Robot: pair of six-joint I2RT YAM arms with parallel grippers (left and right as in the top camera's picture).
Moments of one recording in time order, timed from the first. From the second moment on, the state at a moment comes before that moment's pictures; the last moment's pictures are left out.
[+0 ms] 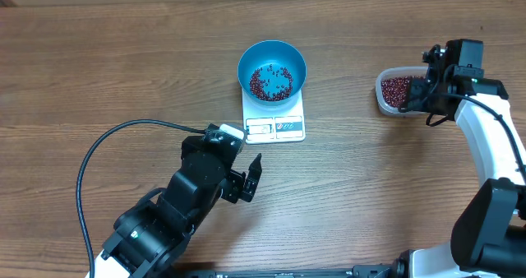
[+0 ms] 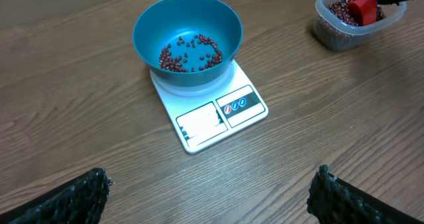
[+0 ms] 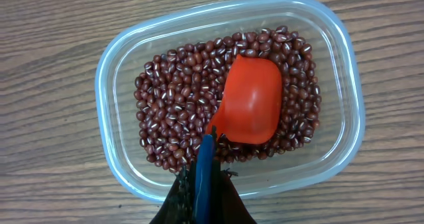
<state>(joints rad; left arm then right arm) -0.70 0.84 0.84 -0.63 -0.21 -0.18 -0.19 1.68 1.24 -0.69 -0.10 -0.02</state>
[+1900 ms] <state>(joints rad) -0.70 0.84 0.84 -0.63 -0.21 -0.18 -0.45 1.72 1.24 -0.71 -0.58 0.13</state>
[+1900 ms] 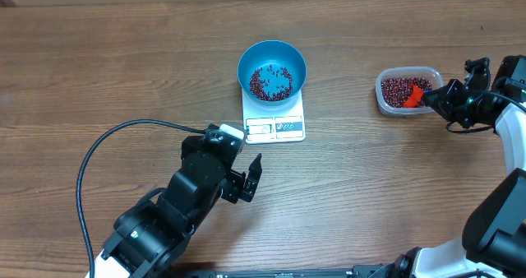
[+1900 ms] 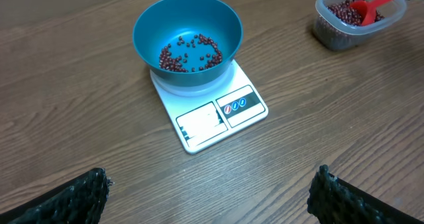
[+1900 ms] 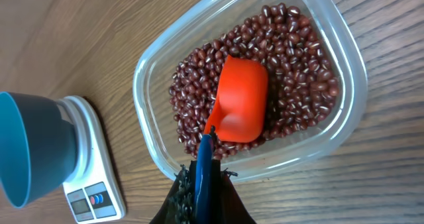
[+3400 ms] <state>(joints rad) -0.70 0.84 0.84 -0.63 -0.21 -0.18 -0.64 1.81 1.24 -0.75 -0.87 0.16</state>
